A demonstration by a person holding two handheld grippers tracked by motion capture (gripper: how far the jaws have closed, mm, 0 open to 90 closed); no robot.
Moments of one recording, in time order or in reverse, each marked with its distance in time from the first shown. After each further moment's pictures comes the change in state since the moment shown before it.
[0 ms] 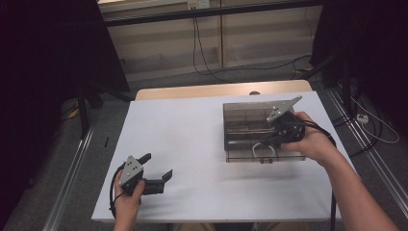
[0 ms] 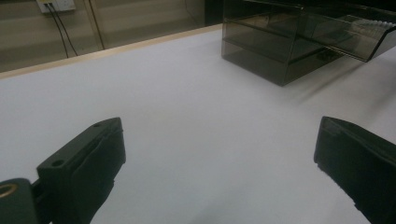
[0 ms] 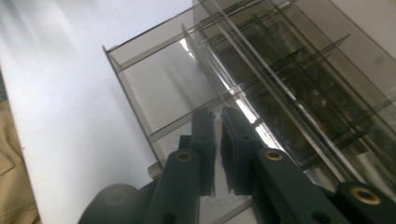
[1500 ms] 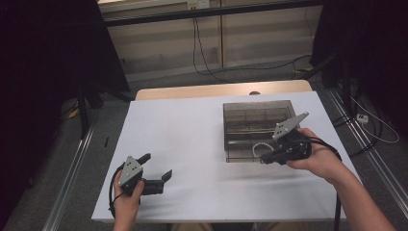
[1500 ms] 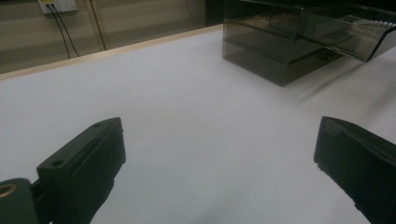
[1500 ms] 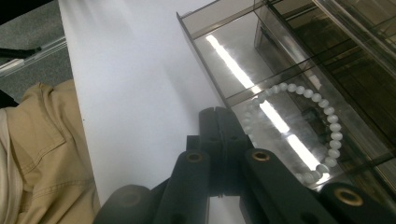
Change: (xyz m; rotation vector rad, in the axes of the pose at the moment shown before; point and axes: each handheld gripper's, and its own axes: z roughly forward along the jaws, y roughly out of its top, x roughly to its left) left arm 0.000 0.001 -0.002 -0.001 0.001 0.002; right arm 0.025 -0.030 0.001 -0.037 0.138 -0.019
